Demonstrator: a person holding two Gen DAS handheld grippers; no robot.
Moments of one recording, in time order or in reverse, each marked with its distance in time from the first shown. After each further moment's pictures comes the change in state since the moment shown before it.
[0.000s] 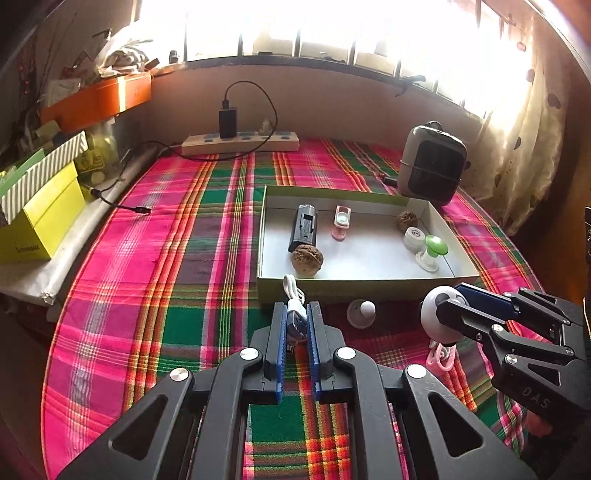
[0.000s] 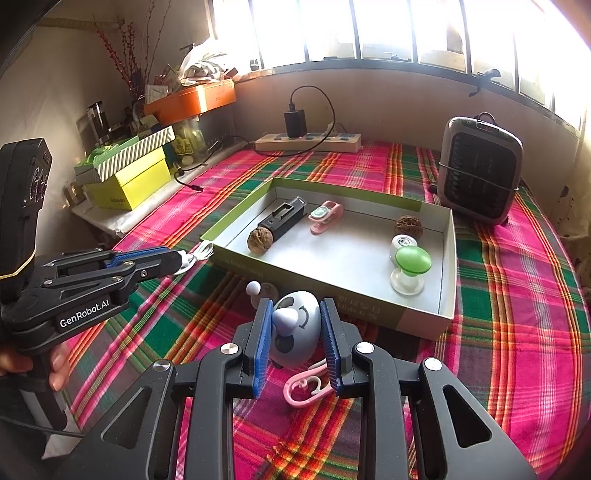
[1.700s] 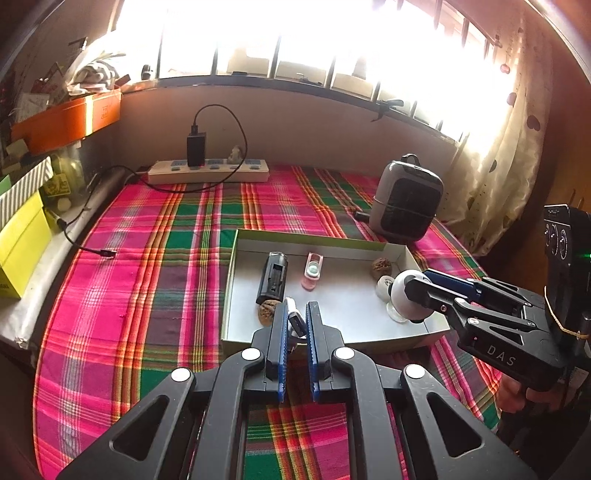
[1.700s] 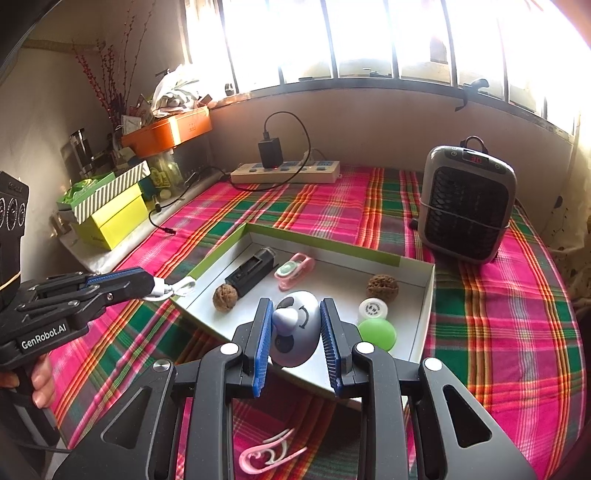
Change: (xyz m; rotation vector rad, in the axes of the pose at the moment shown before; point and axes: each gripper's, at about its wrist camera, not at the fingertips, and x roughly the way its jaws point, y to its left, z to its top) left arm 0.010 -0.004 0.047 0.002 -0.058 -0.137; right arm 0.015 -0.036 0.049 0.037 -0.062 -0.027
